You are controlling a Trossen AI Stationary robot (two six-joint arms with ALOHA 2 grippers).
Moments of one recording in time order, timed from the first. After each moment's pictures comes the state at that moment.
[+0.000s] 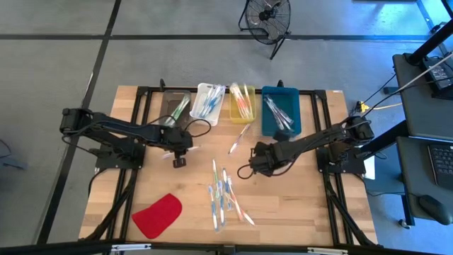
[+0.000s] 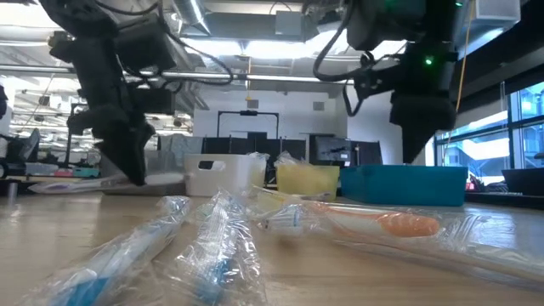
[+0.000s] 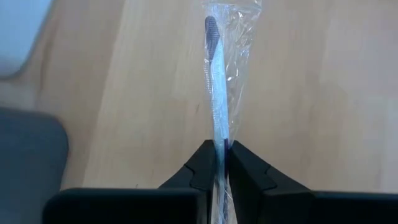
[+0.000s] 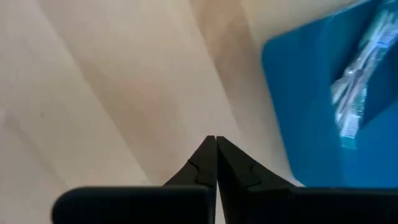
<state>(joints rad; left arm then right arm) 0.07 1.27 0.54 -0.41 -0.13 -0.13 0.25 1.73 1.14 -1.09 0.46 0.68</state>
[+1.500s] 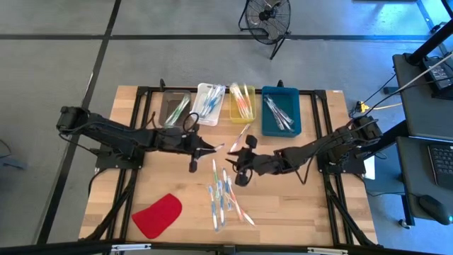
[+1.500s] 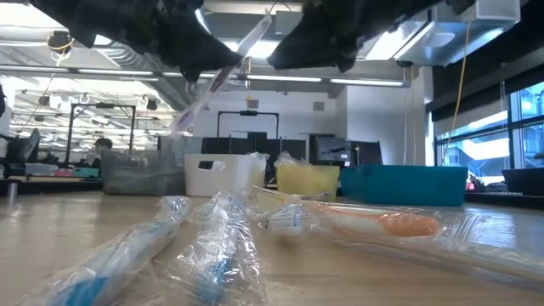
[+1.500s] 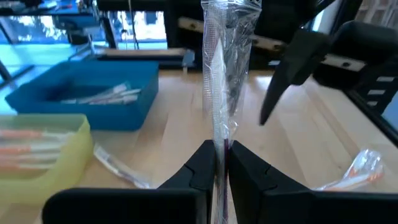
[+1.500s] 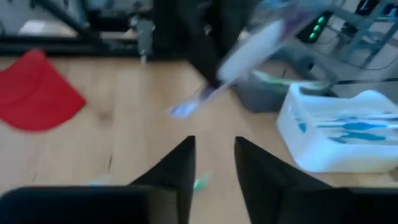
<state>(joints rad) -0.07 1.21 0.54 0.40 -0.11 -0.04 0.32 1.65 0.97 0.22 0.57 0.12</state>
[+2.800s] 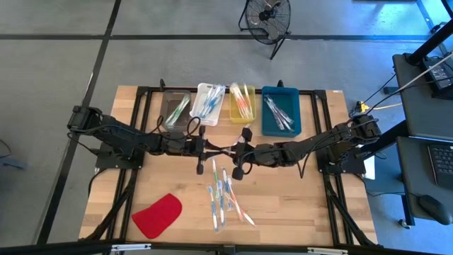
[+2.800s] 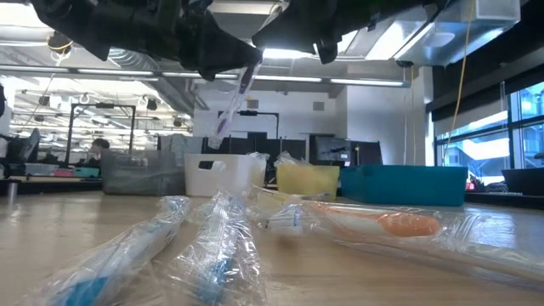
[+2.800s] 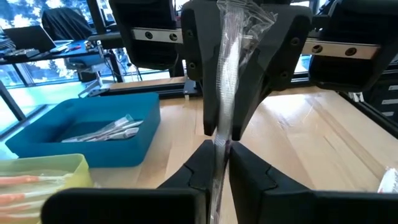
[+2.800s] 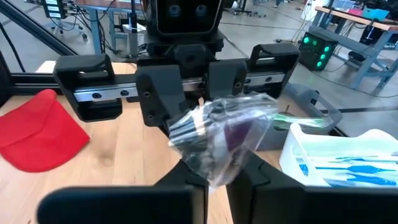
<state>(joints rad) -0.10 1.38 0.54 0.68 -0.15 0.06 0.24 1.65 0.97 0.39 0.47 0.02</state>
